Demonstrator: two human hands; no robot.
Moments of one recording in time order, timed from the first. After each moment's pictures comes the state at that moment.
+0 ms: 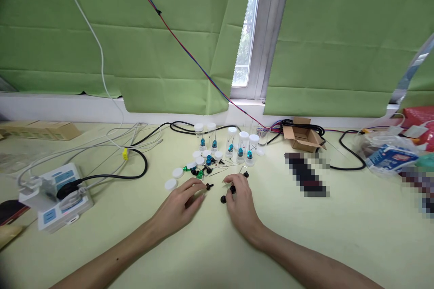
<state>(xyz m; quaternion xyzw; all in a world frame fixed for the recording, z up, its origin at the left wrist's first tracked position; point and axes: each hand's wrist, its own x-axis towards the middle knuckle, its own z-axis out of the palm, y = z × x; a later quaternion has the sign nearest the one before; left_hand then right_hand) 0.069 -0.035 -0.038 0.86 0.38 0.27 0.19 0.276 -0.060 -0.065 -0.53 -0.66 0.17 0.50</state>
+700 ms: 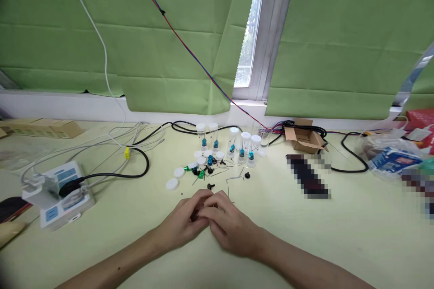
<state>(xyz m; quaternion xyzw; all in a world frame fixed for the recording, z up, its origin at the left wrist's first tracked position) 0.081 -0.058 -0.034 0.82 0.35 0.24 0.38 0.269 -0.083 -0.054 -0.24 -0.86 0.16 0.43</state>
